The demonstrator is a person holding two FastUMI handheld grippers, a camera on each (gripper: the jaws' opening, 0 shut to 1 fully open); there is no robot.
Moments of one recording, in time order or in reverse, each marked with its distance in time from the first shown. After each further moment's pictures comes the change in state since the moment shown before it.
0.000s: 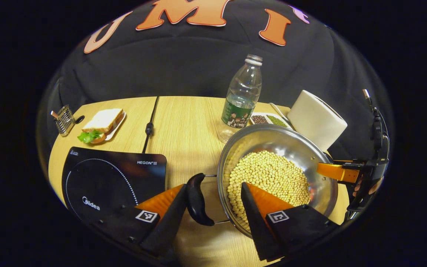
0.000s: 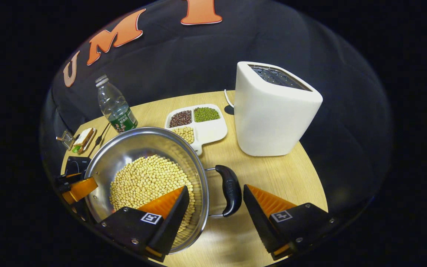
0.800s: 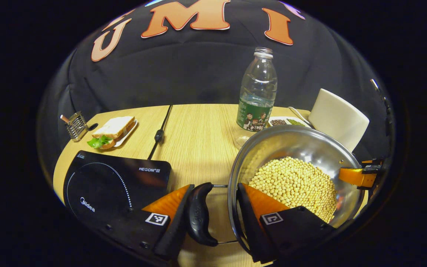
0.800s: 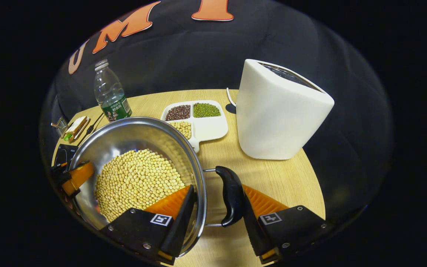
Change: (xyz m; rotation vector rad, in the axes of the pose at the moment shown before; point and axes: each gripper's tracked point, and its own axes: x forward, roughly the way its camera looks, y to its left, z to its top) left arm 0.032 0.015 0.005 0.049 -0.118 0.156; right arm 0.015 -0.001 -0.007 -0.075 -0.010 -0.044
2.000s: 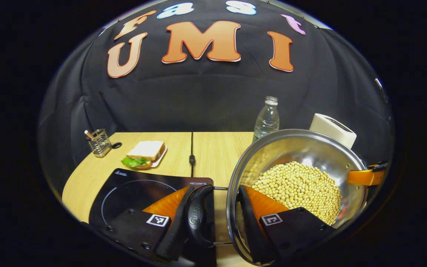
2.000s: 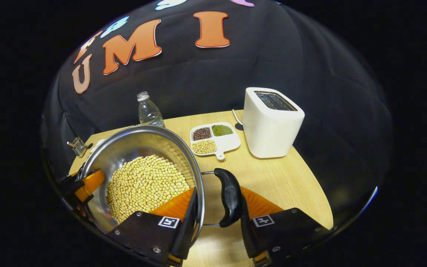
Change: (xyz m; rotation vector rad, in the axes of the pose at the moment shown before) left arm -0.096 0.065 0.049 -0.010 -0.189 0.037; right arm -0.119 0.054 0.018 0.096 -0.160 0.030
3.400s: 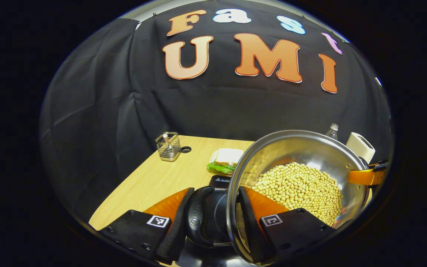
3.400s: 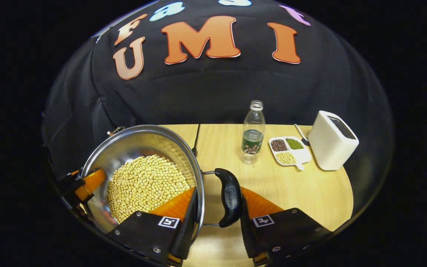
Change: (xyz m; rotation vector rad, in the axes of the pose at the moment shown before) left arm -0.095 0.231 0.016 -0.077 -0.011 0.230; right arm -0.044 0.238 0.013 -0.138 -0.009 0.217
